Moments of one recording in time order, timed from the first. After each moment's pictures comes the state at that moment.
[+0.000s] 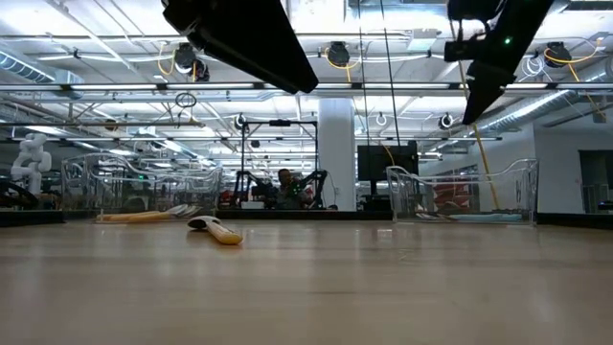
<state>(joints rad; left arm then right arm) -0.58 1.94 1.40 -0.47 -0.79 -0.50 -0.44 0.95 0.88 -0.95 0.37 -0.04</state>
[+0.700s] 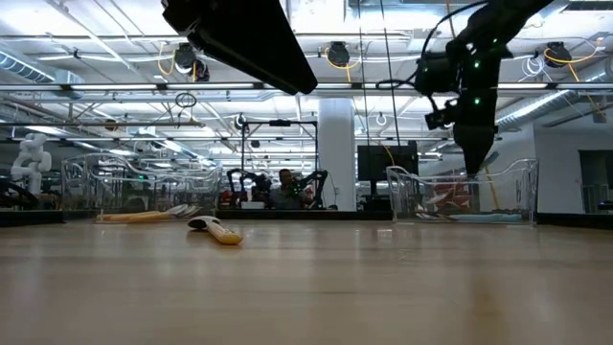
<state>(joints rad) -0.58 1.94 1.40 -0.47 -0.78 -0.50 -0.71 1.32 0.88 -0.90 0.26 -0.21</state>
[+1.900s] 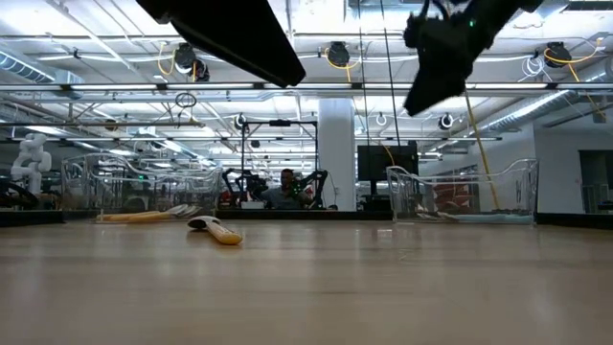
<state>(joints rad) -0.62 1.94 1.40 -0.48 -0.78 -0.49 -0.21 1.12 0.88 -0.61 0.15 0.22</state>
